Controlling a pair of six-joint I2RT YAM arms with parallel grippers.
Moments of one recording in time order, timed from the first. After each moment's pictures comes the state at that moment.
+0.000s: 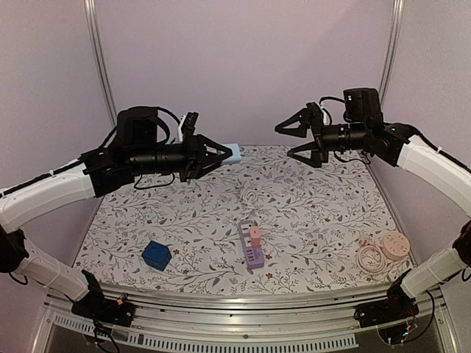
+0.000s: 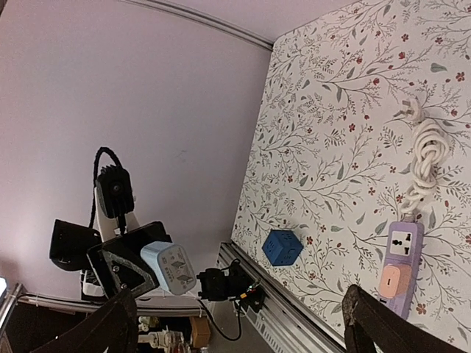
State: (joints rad) left arm -0.81 1.32 1.17 -0.05 0.35 -1.04; right arm 0.57 1.41 1.38 -0.34 -0.62 1.00
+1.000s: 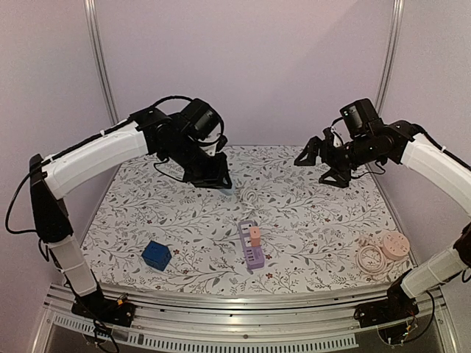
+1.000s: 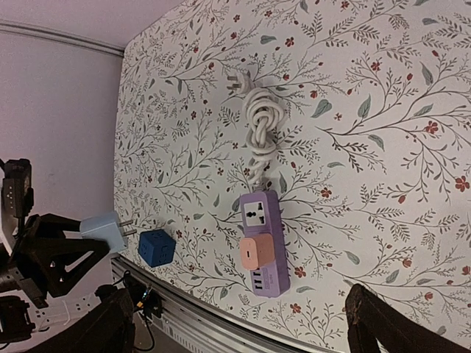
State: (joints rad) left arm -0.84 1.74 1.76 -1.00 0.10 -0.60; right arm 0.54 1.40 1.41 -0.81 -0.31 0.80
